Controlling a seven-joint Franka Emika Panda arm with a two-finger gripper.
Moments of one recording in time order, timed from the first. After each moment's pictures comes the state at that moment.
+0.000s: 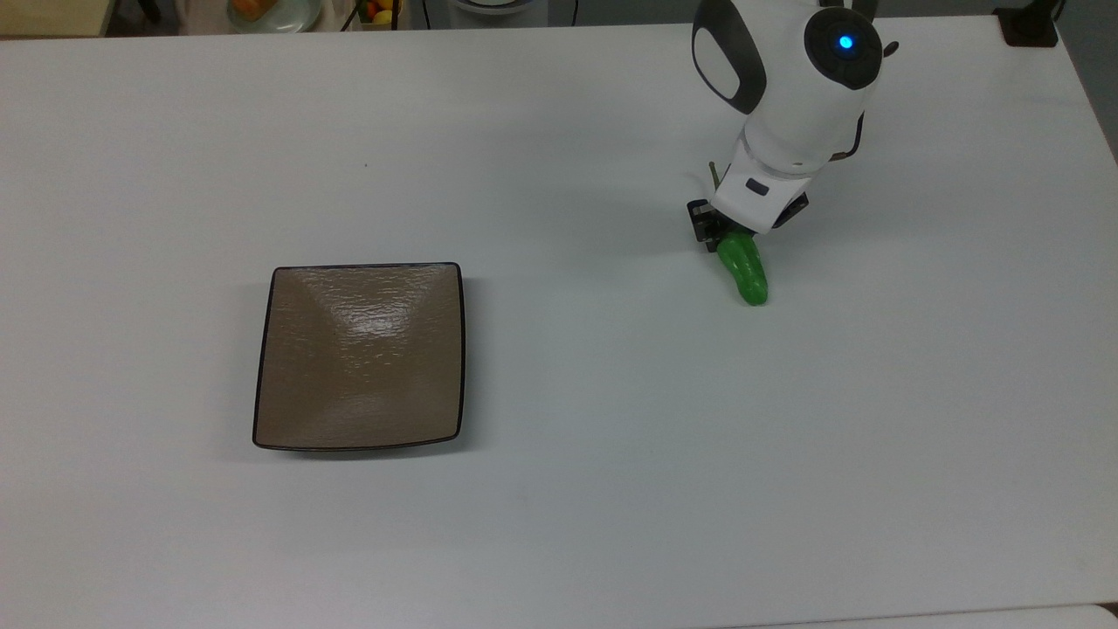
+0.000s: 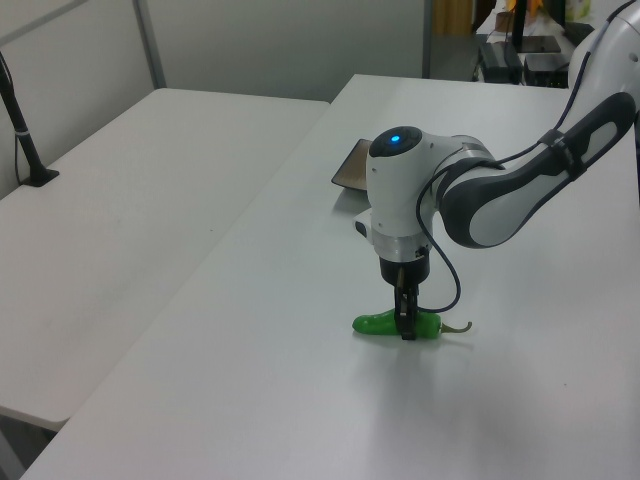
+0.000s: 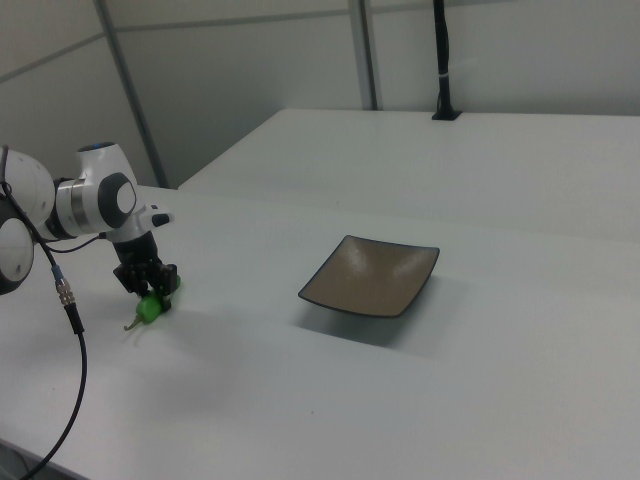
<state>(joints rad) 0.50 0.54 0.09 -1.63 -0.10 2.10 0.33</state>
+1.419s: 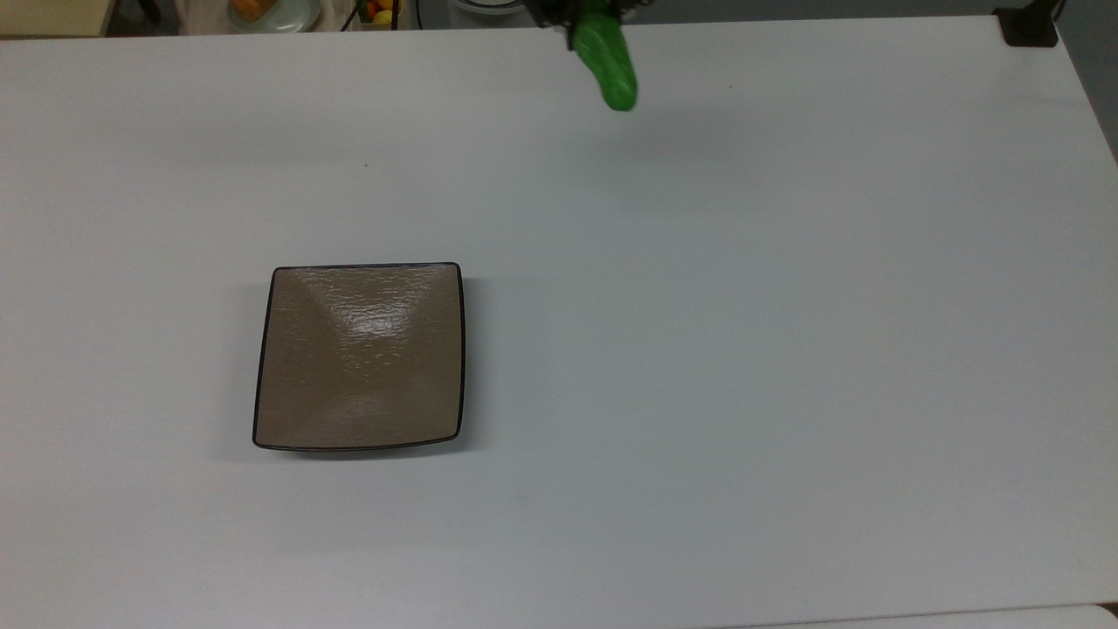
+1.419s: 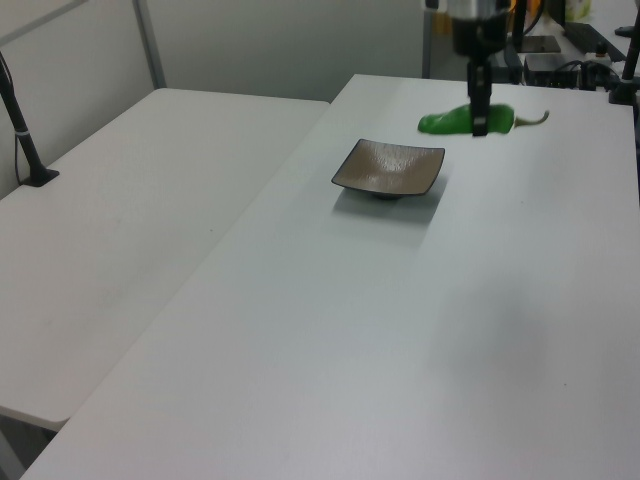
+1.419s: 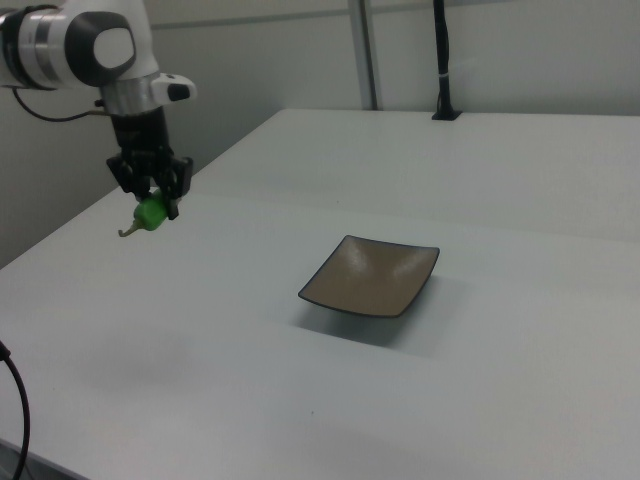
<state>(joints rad) 0.33 0.04 -0.05 -1.60 0.05 1.56 -0.04</state>
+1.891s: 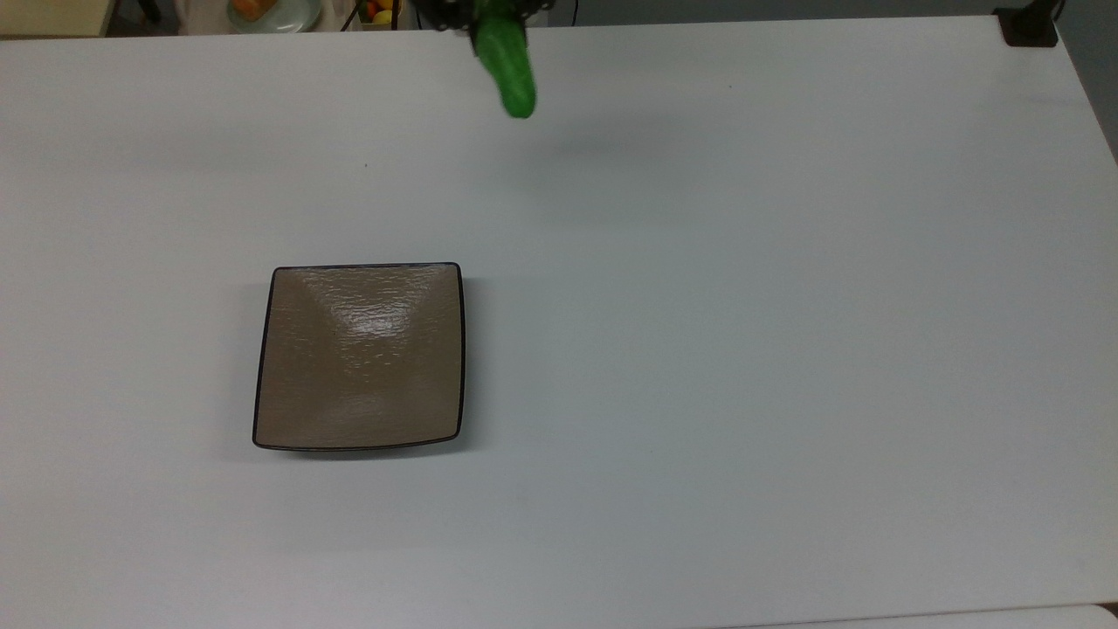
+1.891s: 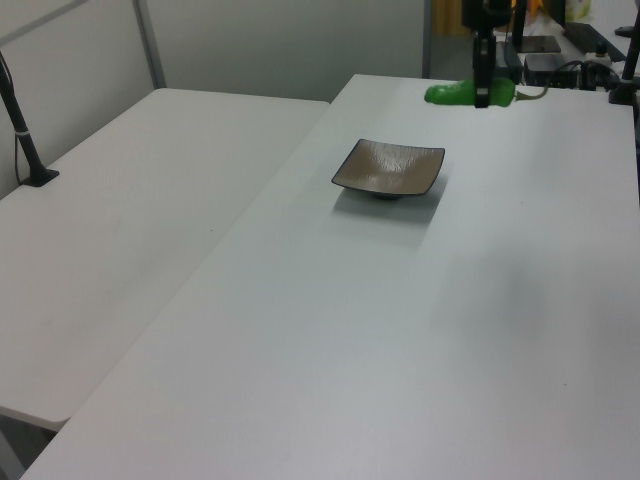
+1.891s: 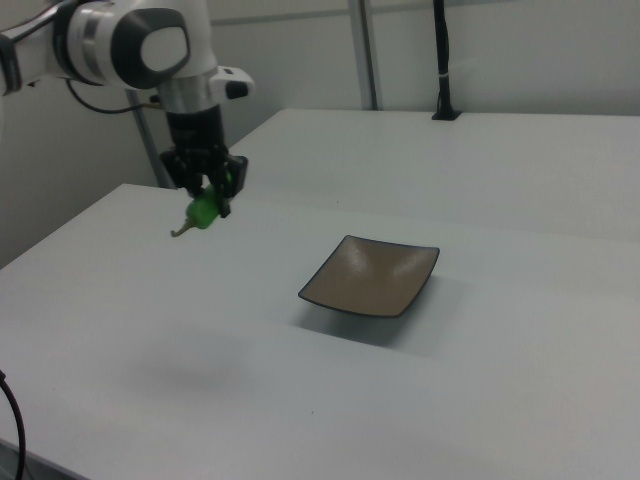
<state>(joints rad) 0.27 0.03 -0.18 -1.61 0.09 1.61 -0.14</state>
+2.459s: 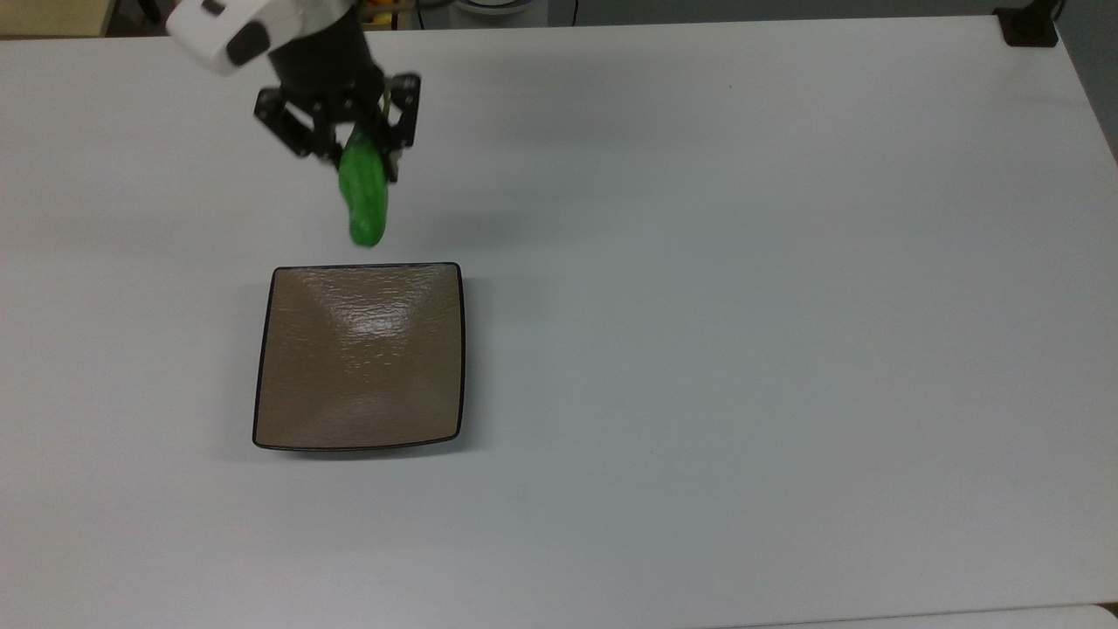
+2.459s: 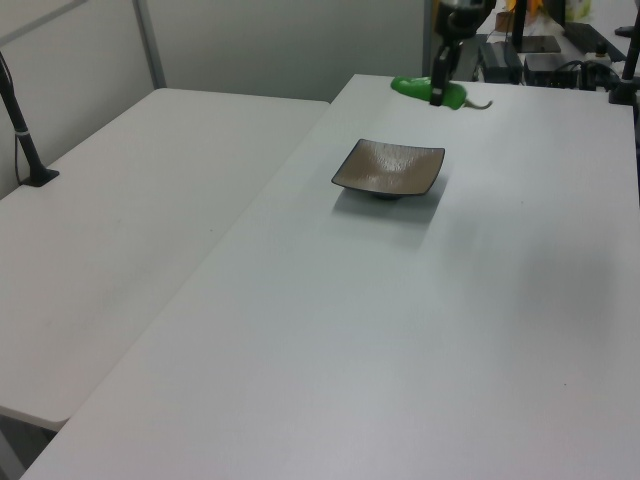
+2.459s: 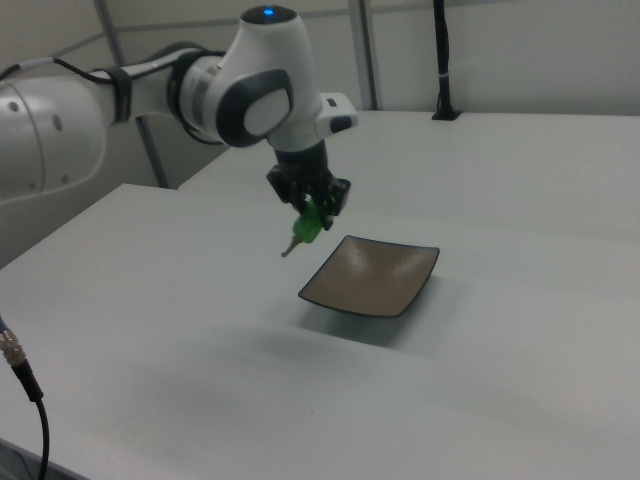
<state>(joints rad) 0.08 0.21 -0.18 -1.60 0.19 1.95 -0.26</state>
